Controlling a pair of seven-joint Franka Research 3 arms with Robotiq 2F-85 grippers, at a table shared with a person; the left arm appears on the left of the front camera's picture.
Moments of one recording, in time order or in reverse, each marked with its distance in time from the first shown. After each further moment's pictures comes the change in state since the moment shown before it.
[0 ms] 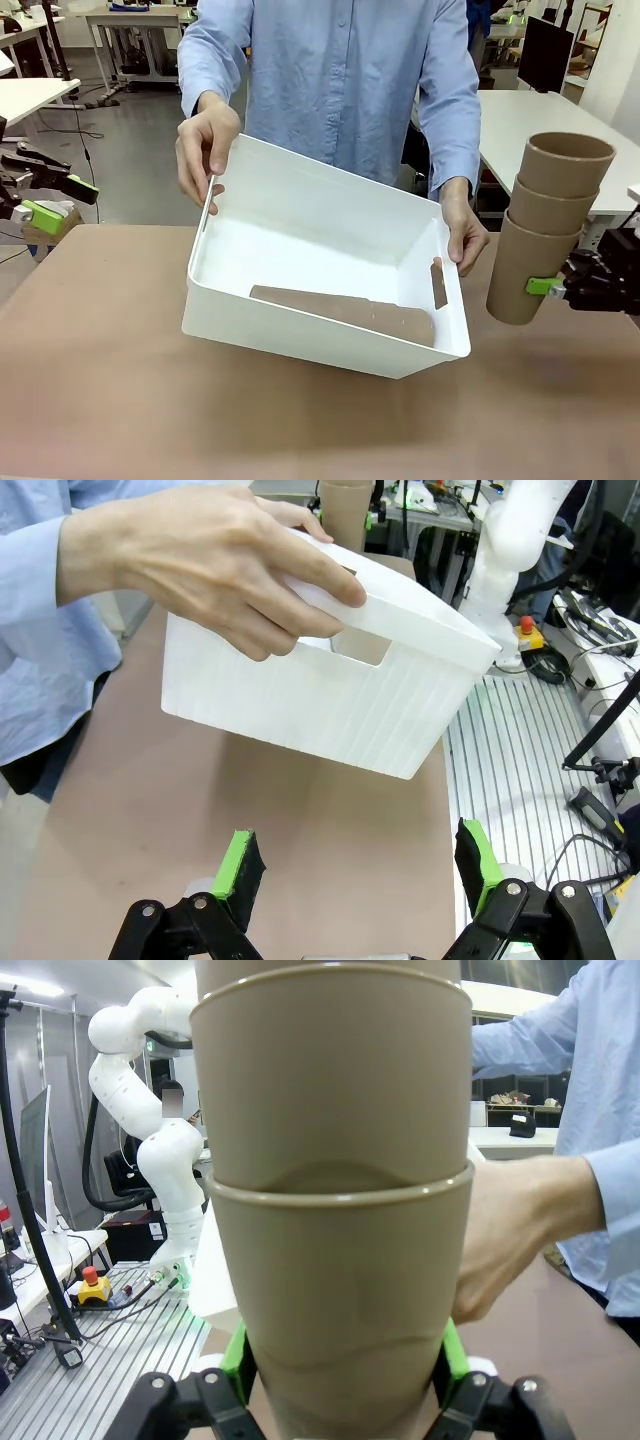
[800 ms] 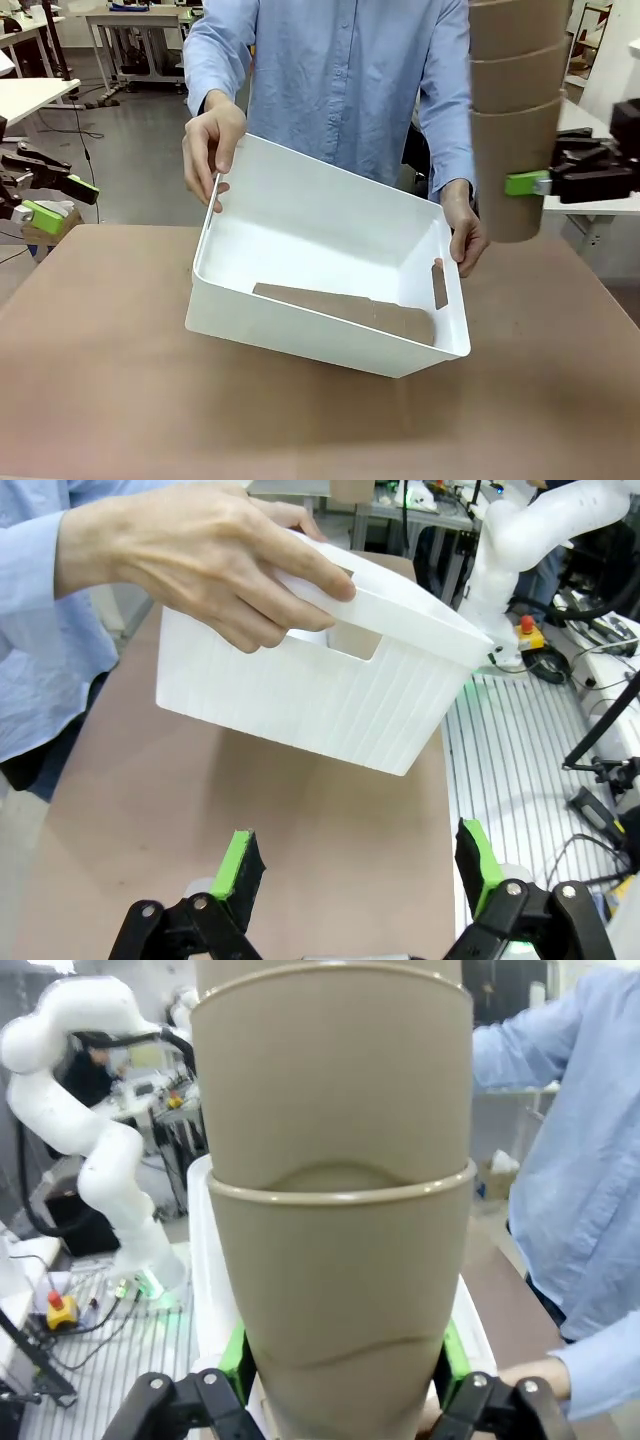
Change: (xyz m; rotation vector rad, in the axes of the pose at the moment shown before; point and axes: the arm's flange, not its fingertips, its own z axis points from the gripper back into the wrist) left arm 0.000 0.000 0.000 -0.001 0.001 0.001; right arm 0.181 0.053 -0.088 -0.205 0.275 -0.002
